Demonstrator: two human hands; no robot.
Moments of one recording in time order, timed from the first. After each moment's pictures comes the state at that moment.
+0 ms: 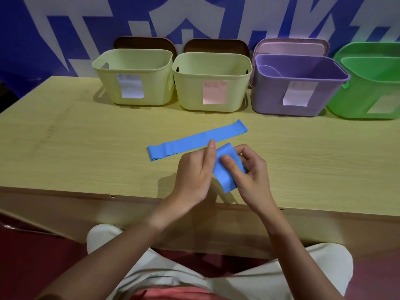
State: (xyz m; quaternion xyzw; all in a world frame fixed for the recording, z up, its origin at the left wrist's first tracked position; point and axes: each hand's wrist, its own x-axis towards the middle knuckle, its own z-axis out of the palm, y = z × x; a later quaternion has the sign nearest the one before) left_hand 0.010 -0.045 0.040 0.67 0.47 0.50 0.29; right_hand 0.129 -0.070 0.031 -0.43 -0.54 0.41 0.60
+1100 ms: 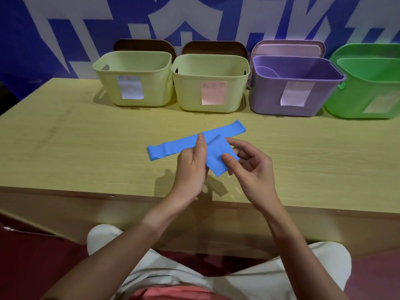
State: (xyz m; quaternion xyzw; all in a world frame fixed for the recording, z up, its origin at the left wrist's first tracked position) left_hand 0.012 -0.051 0.054 0.55 0.51 0.49 0.45; right_hand 0.133 -0.074 0.040 -0.41 -0.53 0.41 0.63
